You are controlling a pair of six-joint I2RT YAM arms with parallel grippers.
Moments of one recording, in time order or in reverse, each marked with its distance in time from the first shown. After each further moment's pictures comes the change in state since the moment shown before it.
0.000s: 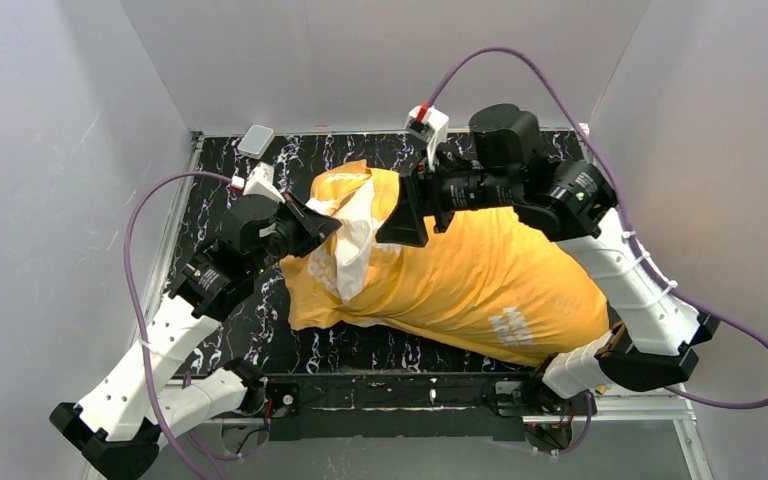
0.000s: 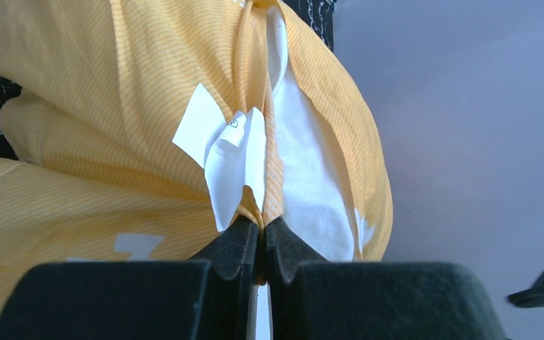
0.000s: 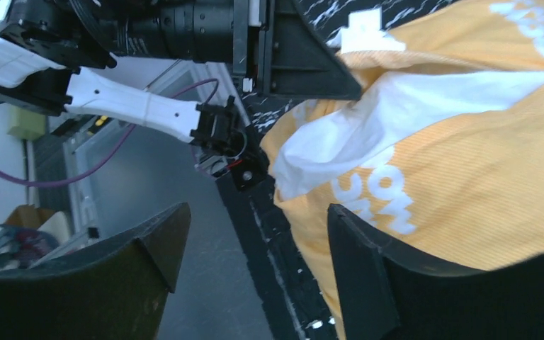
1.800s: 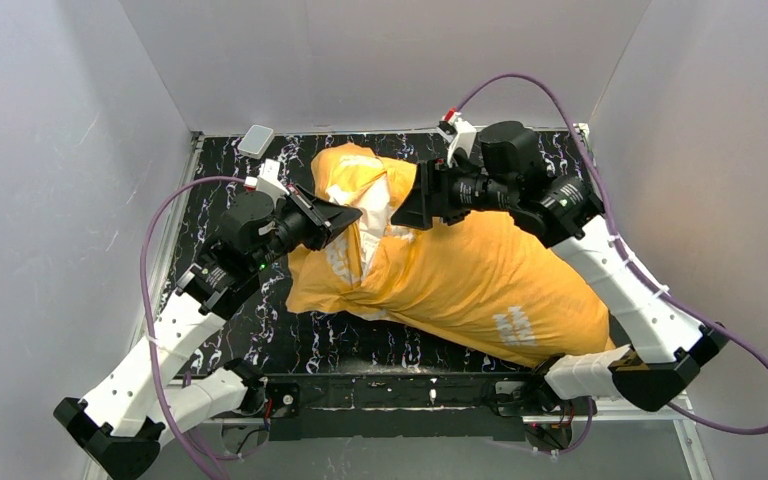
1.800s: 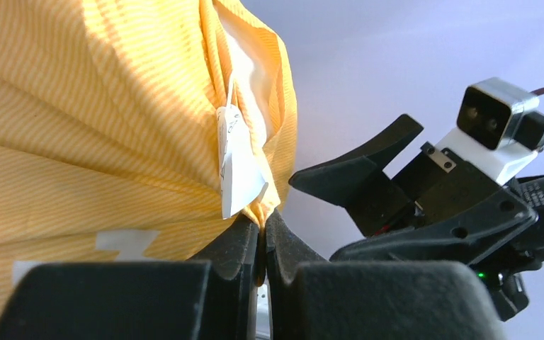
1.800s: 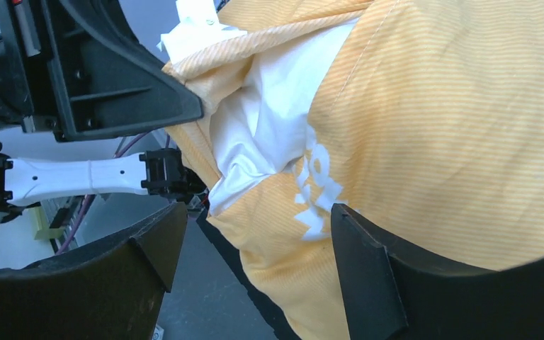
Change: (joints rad) left arm 0.000 0.024 -0.022 0.208 0.189 -0.245; right arm -0.162 -0.137 -0.427 0.241 0.047 0.188
